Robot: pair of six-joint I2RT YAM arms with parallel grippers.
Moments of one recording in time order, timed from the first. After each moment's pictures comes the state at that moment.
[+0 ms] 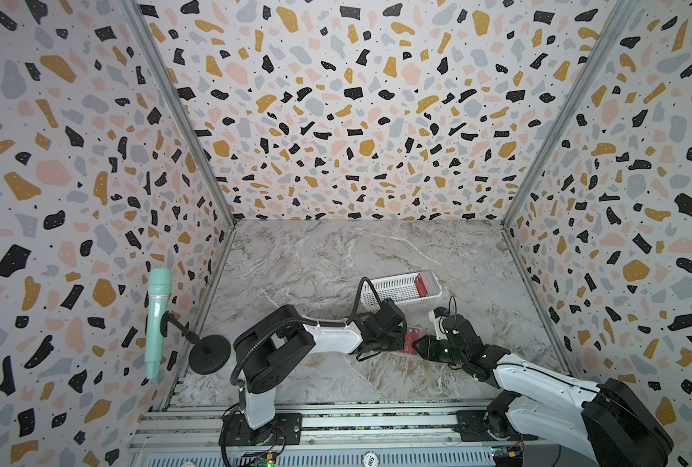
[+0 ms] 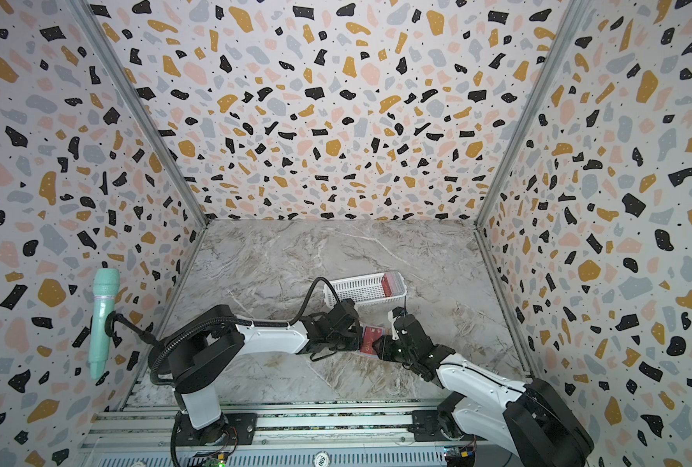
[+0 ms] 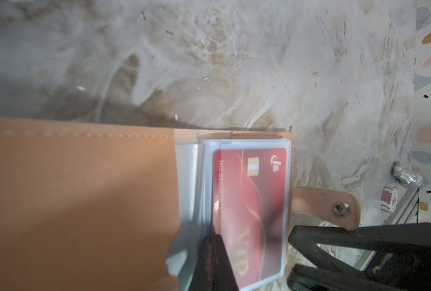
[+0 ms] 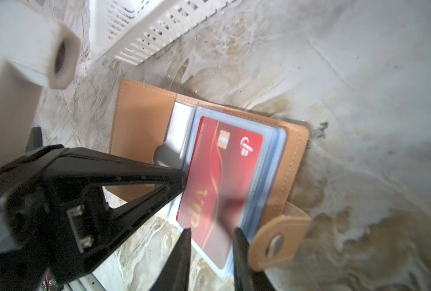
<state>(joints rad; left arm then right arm) -1.00 1.84 0.96 -0.04 0.11 -0.89 0.63 1.06 0.29 -0.03 -0.22 0.72</state>
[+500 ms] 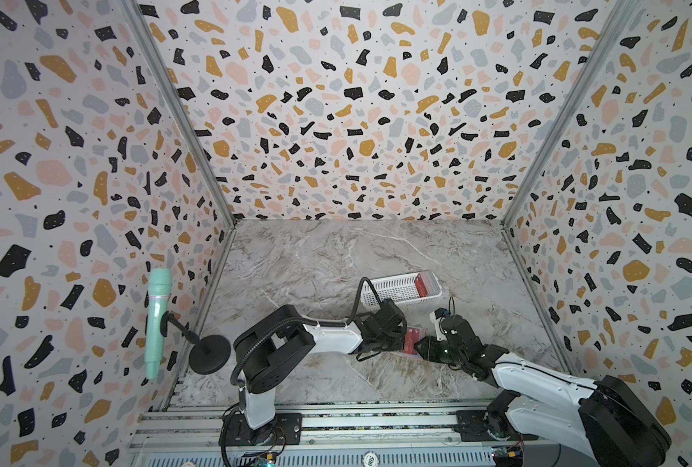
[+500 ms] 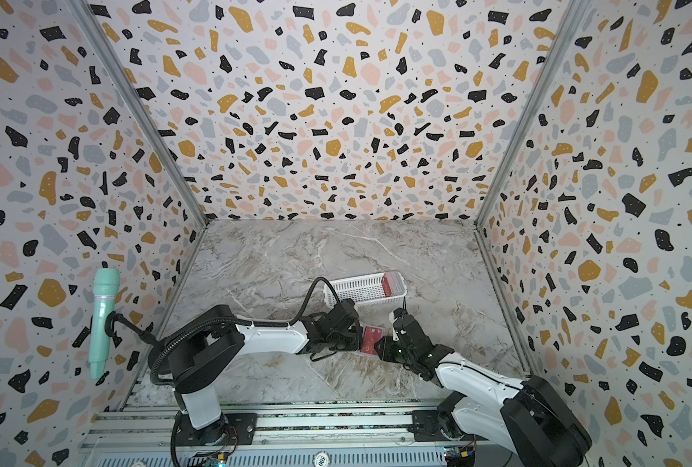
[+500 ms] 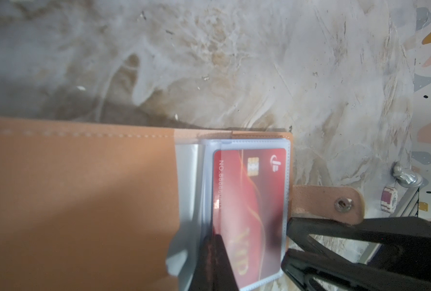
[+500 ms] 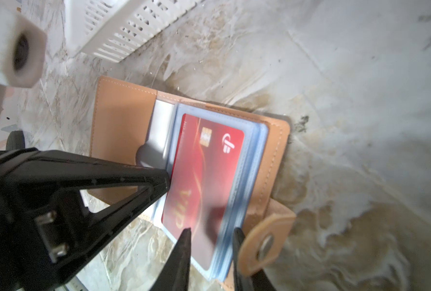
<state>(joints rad) -1.00 1.84 0.96 -0.04 0.11 -0.89 0.63 1.08 0.29 -0.04 -0.20 0.72</state>
